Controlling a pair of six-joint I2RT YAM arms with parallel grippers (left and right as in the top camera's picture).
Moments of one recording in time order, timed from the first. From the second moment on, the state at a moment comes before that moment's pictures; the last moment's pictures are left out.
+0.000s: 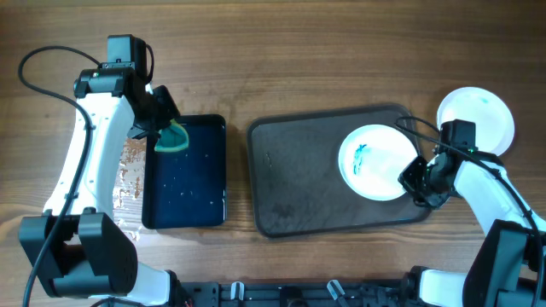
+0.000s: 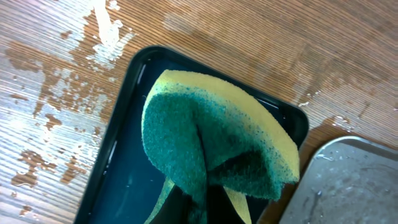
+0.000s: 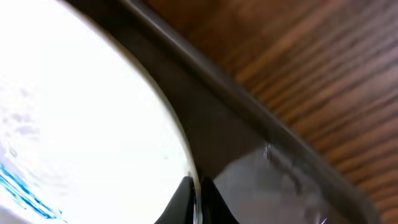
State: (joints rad) left arm 0.03 1.67 1.42 -1.07 0.02 -0.42; right arm -0.22 1.50 0.71 -0.70 -0.15 0.53
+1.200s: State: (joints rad) left arm -0.33 1.69 1.42 -0.84 0.65 -0.35; right arm 0.20 1.72 0.77 -0.27 -0.46 0.44
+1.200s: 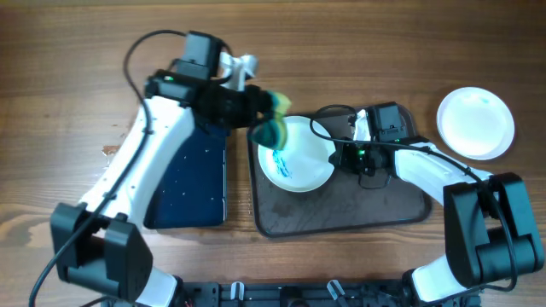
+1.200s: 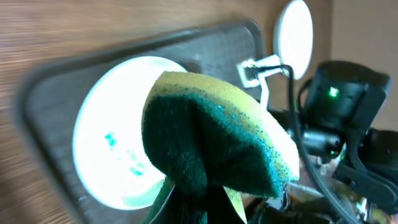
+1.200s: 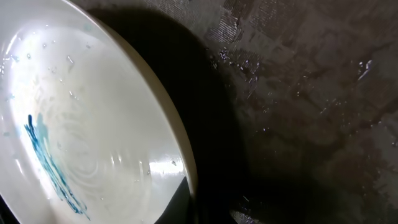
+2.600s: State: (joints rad) left arm -0.53 2.11 1.42 -0.63 0.54 -0.52; right arm 0.20 1.56 0.72 -0.38 -0.26 0.47
